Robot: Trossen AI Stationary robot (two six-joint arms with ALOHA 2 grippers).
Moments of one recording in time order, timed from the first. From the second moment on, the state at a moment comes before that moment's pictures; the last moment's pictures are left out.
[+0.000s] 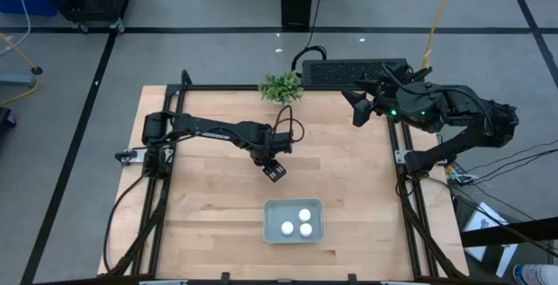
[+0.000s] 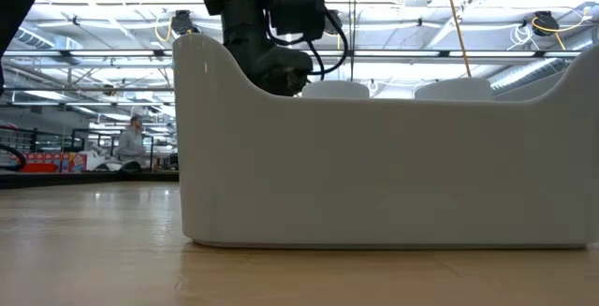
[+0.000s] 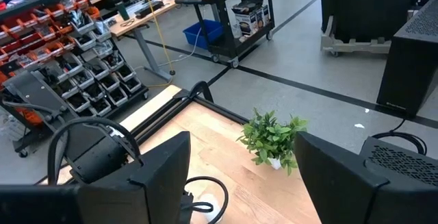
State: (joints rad) left arm 0.07 1.95 1.46 -0.89 0.11 -0.61; right arm 0.12 1.19 1.70 -0.98 0.76 0.64
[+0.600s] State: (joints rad) left arm 0.07 1.83 1.46 -0.94 0.14 -0.57; right arm 0.12 1.22 1.70 -0.98 0.79 0.65
